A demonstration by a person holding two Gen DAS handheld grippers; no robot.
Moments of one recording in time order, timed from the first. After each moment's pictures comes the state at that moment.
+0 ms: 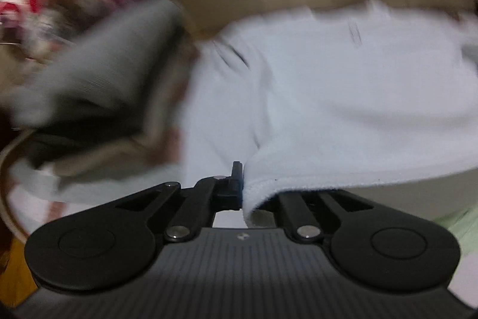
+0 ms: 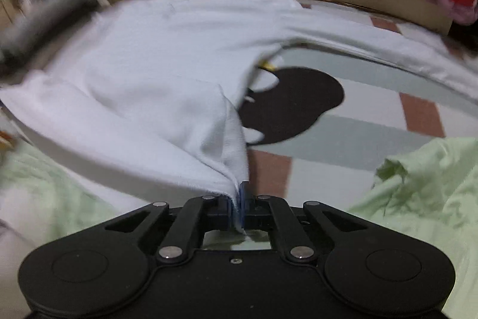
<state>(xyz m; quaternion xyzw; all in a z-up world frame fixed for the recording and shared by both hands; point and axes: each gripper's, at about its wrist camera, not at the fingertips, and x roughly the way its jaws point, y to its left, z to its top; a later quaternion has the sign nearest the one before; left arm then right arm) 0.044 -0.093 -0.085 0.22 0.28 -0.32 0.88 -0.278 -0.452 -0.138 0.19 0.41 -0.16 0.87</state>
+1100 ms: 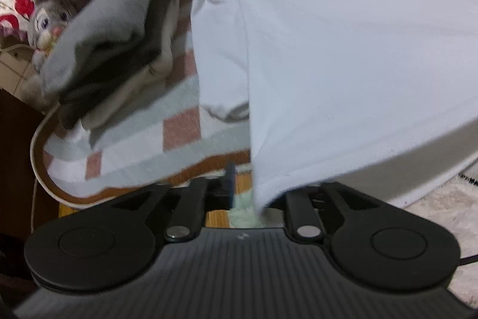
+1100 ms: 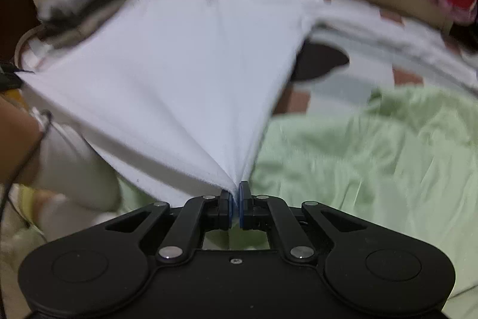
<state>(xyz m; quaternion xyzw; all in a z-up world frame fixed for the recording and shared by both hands) -0.011 -0.054 -0.119 0.39 0.37 -0.29 0.79 -0.358 -0.374 -0.121 0.15 0.47 -0.13 0.86</state>
